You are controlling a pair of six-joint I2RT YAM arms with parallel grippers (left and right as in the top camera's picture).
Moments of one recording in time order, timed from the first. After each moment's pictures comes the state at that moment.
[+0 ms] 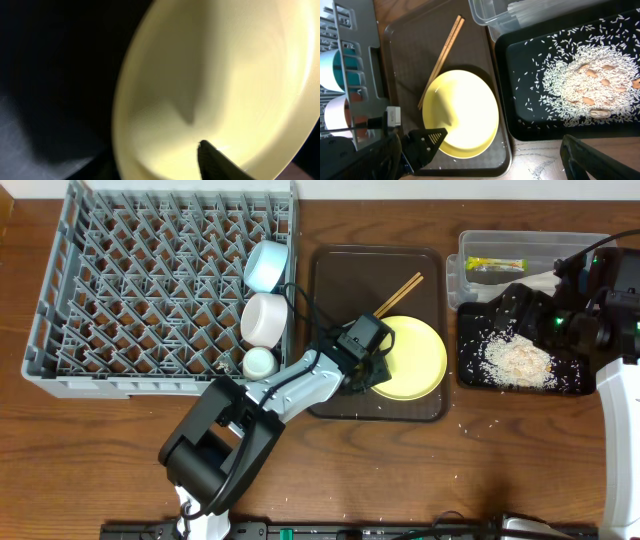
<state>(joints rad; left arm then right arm) -0.71 1.94 1.16 -0.34 0.17 -1.06 -0.16 1.39 1.38 -1.04 -0.32 0.31</state>
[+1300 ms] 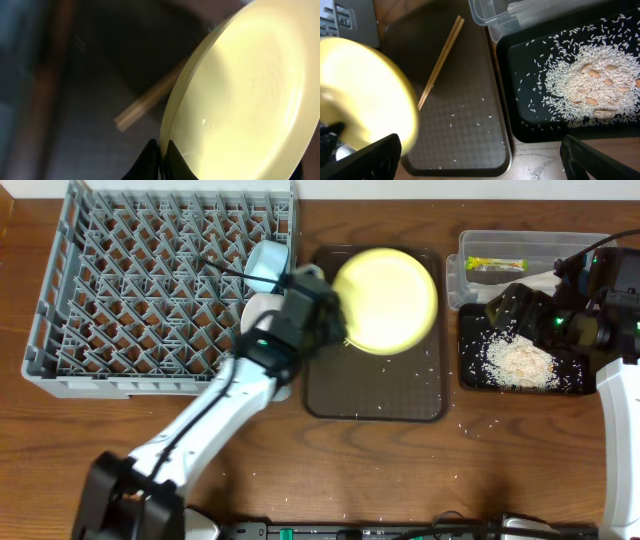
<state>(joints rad) -0.51 1.54 1.10 -0.29 0.04 -0.77 -0.16 1.39 1.38 -1.04 -0.32 0.31</state>
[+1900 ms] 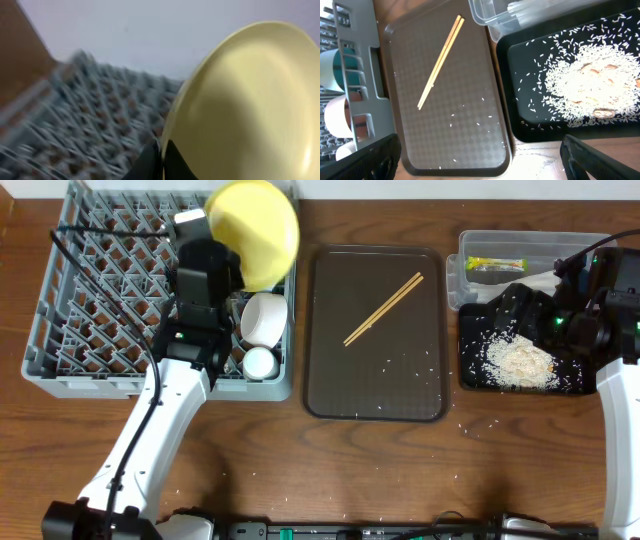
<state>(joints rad) -0.19 1.42 1.10 -0.10 -0.43 -0.22 -0.16 1.39 1.38 -1.04 -0.32 0.31</state>
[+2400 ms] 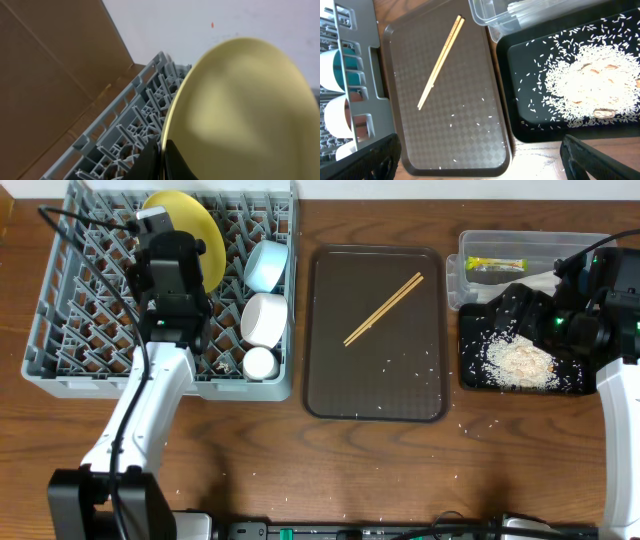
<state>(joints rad) -0.06 1.52 1.10 0.03 -0.68 0.02 -0.16 1.39 1.38 -1.04 -0.32 0.31</state>
